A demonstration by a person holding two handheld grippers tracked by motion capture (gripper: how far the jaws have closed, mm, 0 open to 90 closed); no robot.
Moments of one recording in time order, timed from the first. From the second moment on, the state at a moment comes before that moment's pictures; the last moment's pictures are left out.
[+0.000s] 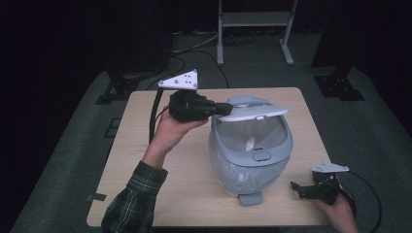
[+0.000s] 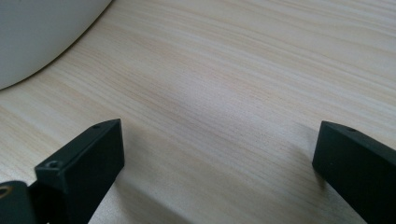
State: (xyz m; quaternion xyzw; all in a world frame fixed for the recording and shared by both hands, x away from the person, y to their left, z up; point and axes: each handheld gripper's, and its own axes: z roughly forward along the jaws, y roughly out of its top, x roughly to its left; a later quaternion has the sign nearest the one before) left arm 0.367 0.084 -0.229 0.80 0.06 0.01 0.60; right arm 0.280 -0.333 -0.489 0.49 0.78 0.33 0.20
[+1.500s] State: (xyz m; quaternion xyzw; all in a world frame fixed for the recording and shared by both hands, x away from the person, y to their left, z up) left arm 0.331 0.024 -0.241 0.85 0.03 -0.01 0.52; right arm 0.280 -0.333 -0.489 0.49 0.78 0.33 0.20
